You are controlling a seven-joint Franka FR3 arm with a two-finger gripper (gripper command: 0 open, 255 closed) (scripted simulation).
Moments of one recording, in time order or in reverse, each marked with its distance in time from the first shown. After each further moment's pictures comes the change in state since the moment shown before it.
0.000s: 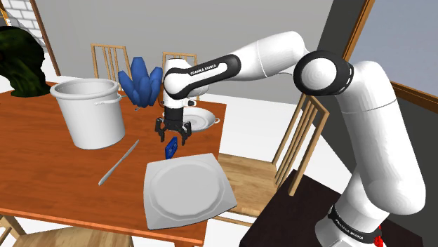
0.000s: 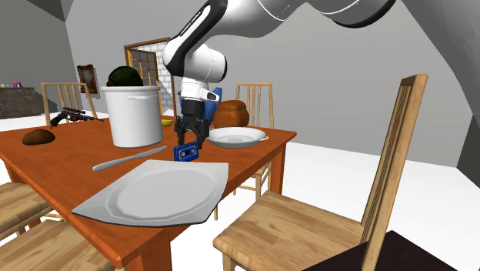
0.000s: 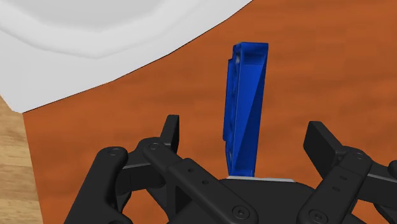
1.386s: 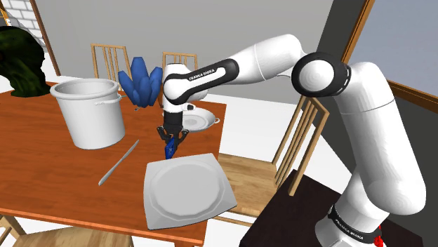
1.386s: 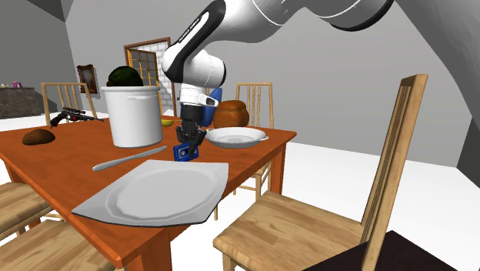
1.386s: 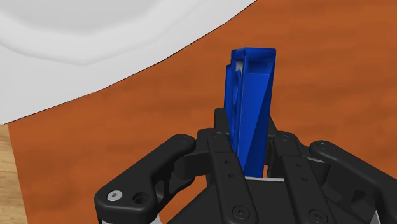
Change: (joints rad) arm 0.007 0.018 -0.001 -0.016 -0.002 0.034 0.003
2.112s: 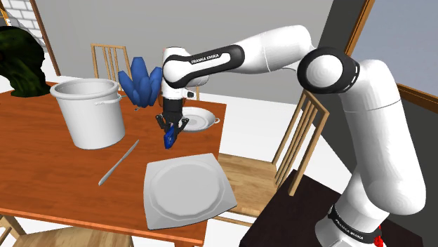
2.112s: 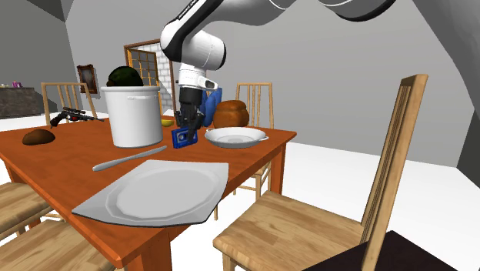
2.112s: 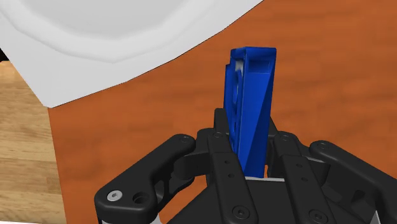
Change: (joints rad) arm -0.003 -0.051 0.006 0.062 0.005 -0.110 0.013
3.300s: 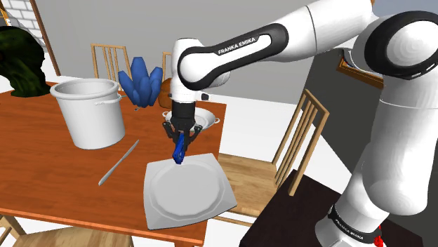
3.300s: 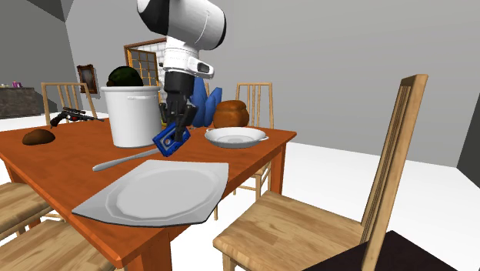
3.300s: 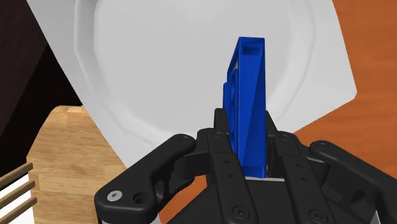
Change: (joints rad) arm 0.024 -0.376 0.066 -0.465 0.090 0.113 0.074
